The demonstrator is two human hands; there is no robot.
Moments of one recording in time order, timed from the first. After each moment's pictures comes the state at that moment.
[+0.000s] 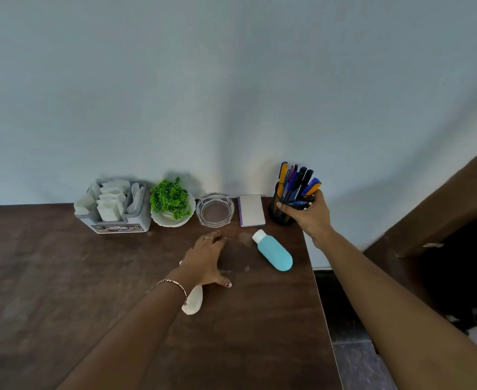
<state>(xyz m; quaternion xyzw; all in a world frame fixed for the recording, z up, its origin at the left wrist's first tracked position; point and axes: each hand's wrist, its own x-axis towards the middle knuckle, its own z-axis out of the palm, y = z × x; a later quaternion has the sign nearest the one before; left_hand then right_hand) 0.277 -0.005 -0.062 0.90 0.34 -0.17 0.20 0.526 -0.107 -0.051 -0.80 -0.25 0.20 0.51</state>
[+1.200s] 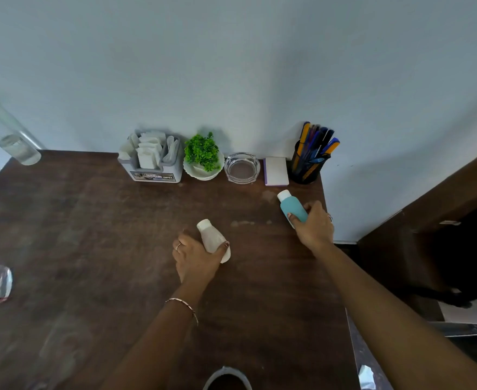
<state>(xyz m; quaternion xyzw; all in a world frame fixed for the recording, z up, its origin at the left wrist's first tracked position) 0.180 -0.097 -0.072 0.63 0.69 0.13 0.33 0.420 -0.161 -0.076 -0.91 -0.29 0.15 0.26</state>
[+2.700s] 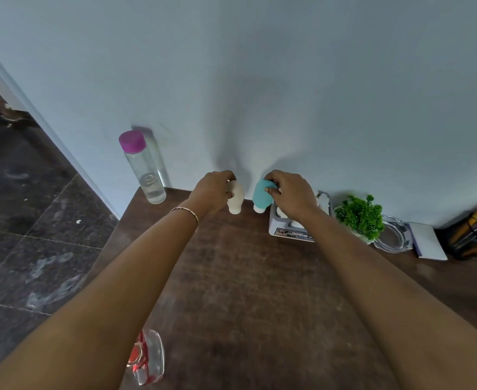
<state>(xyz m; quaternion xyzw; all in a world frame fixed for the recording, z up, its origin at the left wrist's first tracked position) -0.011 0.308 0.009 0.86 0.44 0.07 0.24 0.163 0.204 0.015 -0.77 -0.60 0.09 0.21</state>
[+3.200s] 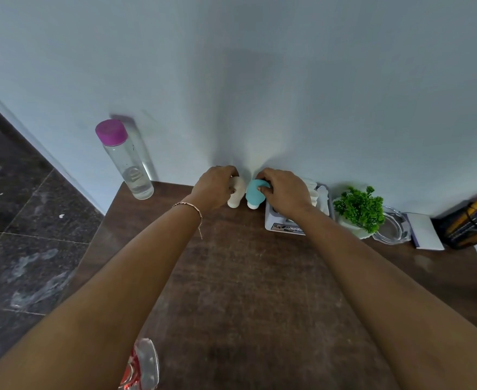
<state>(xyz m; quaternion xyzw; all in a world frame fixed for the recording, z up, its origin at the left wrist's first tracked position) 0.011 0.320 -0.017 0.88 0.41 0.07 0.23 0.163 0.213 -0.005 -0.77 -0.61 0.08 0.17</state>
